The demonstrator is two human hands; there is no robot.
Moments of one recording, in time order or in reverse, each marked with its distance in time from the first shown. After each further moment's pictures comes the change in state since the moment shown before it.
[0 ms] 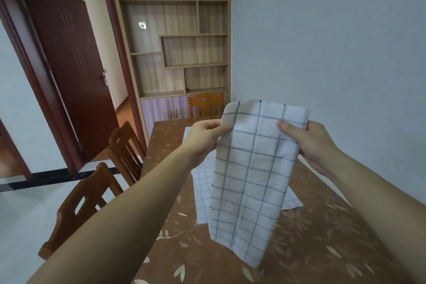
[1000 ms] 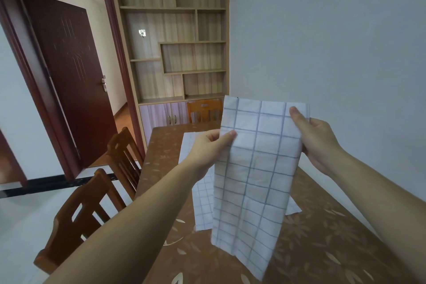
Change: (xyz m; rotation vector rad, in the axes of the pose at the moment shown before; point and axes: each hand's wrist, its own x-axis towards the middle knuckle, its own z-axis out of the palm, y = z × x) left_hand -0.004 -0.014 0.011 0.060 0.046 0.056; right_hand -0.004 -0.023 -0.001 -0.033 0.094 -0.008
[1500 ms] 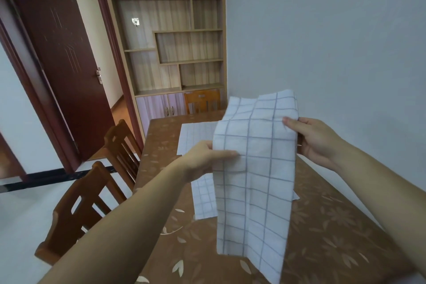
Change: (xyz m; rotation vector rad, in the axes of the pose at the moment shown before) left_hand -0.002 -0.030 -0.016 0.053 -0.262 -0.303; right_hand 0.000 0.018 -0.016 0.053 -0.224 0.184
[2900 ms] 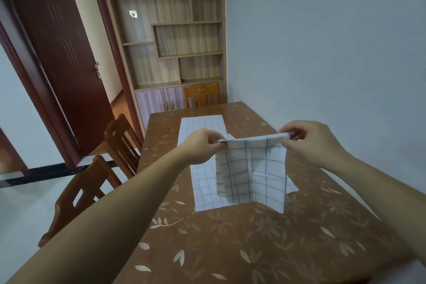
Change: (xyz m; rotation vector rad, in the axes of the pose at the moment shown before) left_hand 0.001 0.008 -0.003 0.803 0.162 0.168; right_hand -0.010 0.032 -0.013 -0.809 0.156 -0.331
